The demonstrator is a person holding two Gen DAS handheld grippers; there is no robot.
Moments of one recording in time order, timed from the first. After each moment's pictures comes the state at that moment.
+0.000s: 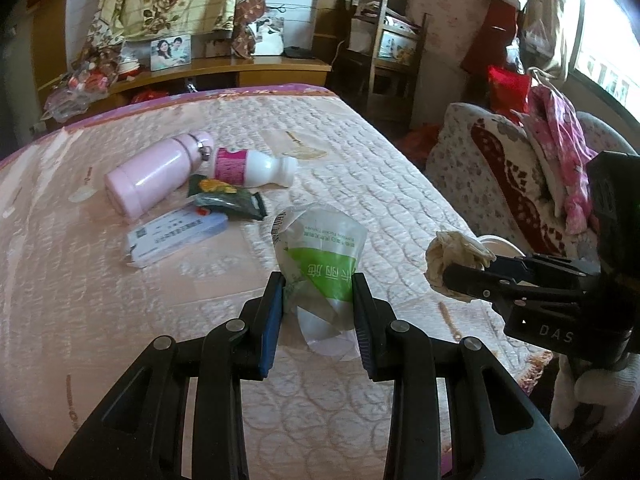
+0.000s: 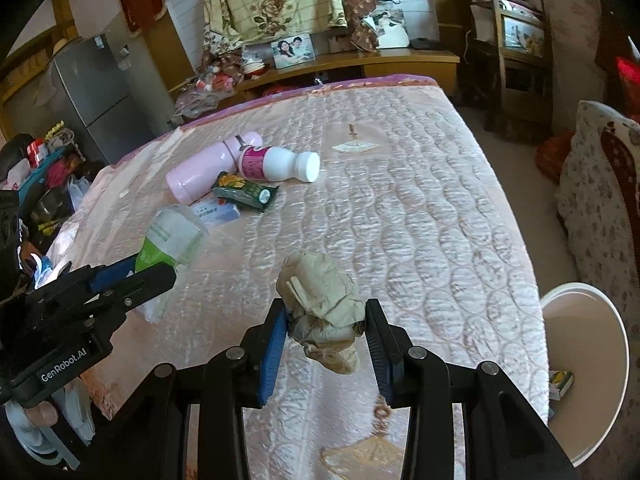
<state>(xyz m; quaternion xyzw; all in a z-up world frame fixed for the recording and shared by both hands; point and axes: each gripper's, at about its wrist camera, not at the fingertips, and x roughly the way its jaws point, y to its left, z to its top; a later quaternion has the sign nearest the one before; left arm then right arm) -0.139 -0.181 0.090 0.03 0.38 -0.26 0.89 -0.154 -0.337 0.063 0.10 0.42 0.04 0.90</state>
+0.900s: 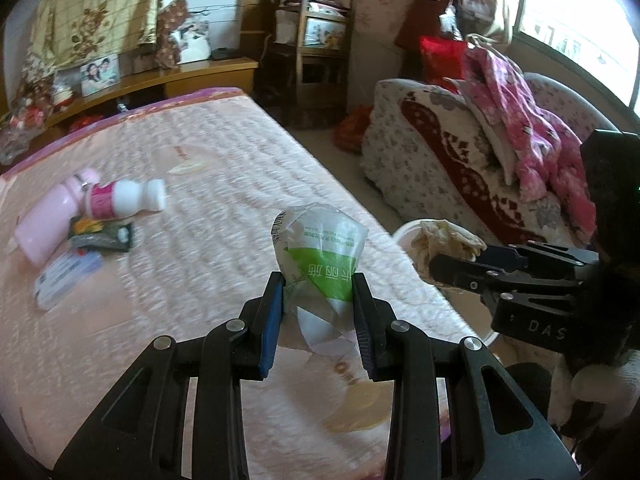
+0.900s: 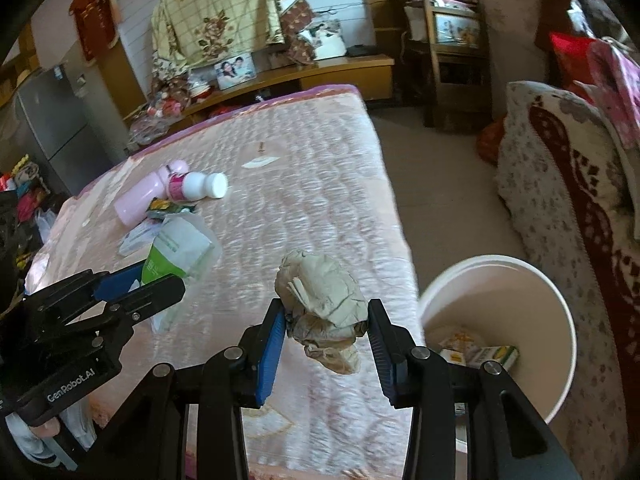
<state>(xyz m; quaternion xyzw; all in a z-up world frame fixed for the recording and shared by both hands) -0.172 -0.302 0.095 0.08 0.37 -0.35 0.85 -0.211 -0.432 0.073 0.12 0.41 -0.05 0.90</state>
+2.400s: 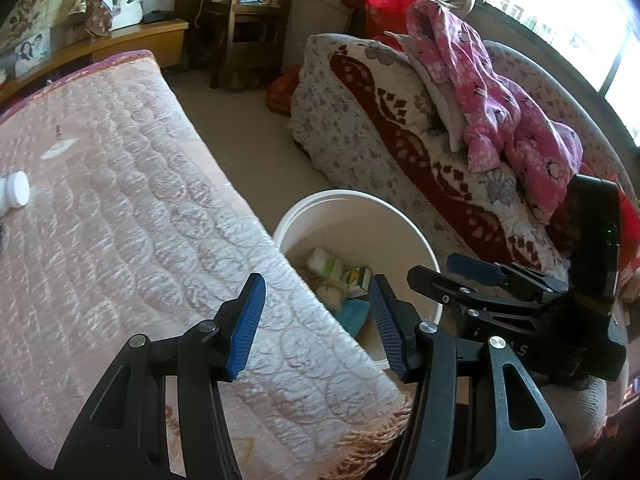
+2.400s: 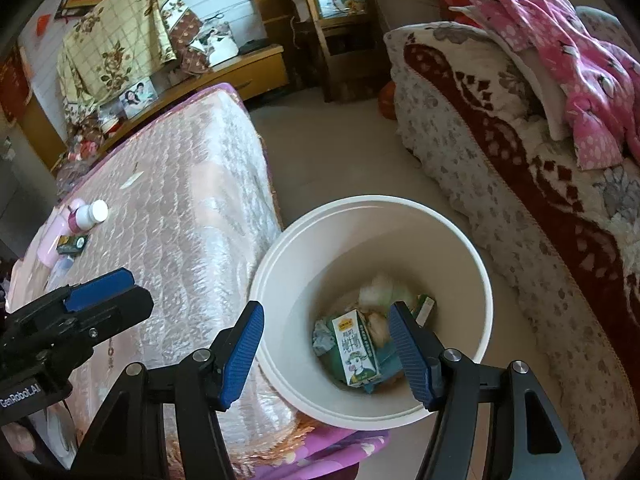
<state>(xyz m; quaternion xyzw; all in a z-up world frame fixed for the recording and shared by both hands) -0.187 -0.420 0.064 0.07 0.44 -0.43 0.79 -0.274 -0.542 0.031 0.20 0.42 -0.17 0.87</state>
